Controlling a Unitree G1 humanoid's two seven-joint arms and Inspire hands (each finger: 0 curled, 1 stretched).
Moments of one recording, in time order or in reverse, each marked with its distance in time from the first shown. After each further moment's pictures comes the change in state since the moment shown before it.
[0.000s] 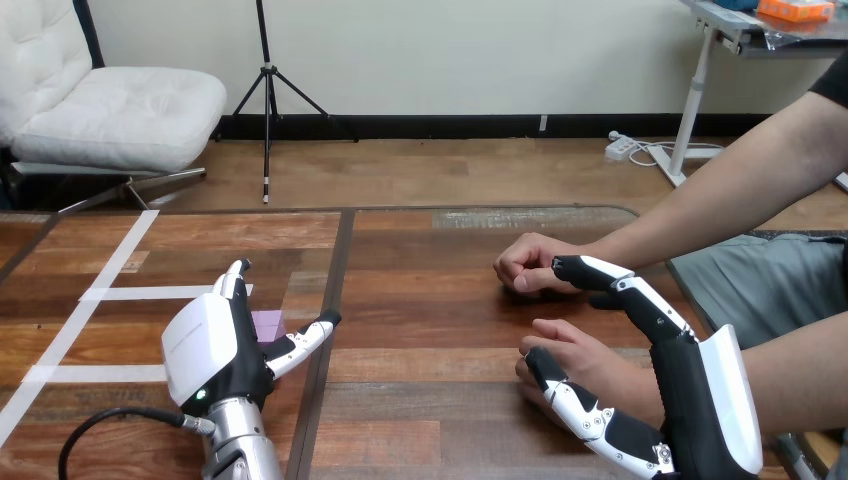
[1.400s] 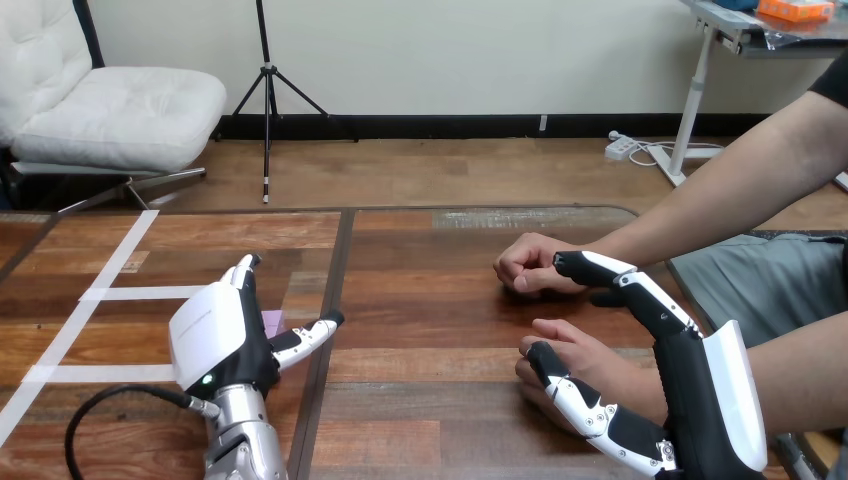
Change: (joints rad) left arm -0.060 0.004 -0.038 0.064 0.008 0.025 -0.021; right arm 0.004 -0.001 -0.001 -0.026 0.000 0.010 0.002
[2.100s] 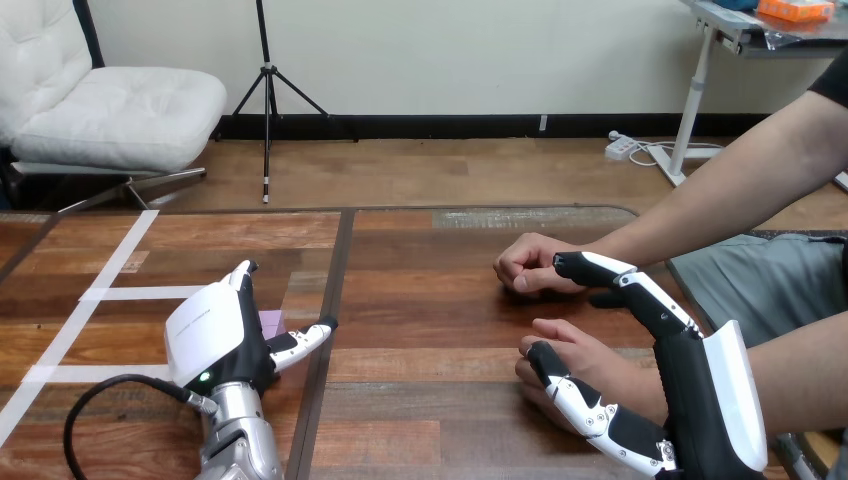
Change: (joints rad) left arm -0.022 0.006 -0.015 0.023 0.003 0.050 -0.023; right arm 0.000 0.000 -0.001 0.000 -0.001 0.000 0.000
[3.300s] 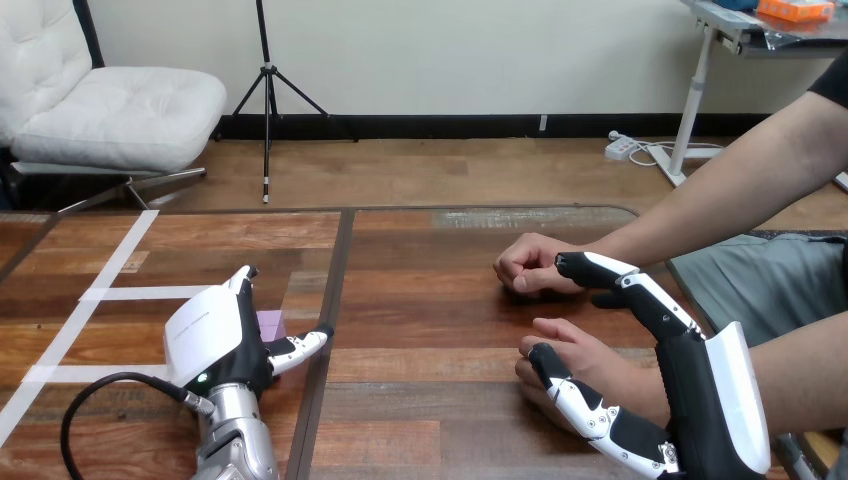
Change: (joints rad) left arm -0.002 0.009 -0.002 0.009 -0.004 0.001 -0.033; right arm 0.013 -0.001 -0.001 -0.018 0.000 0.006 0.004
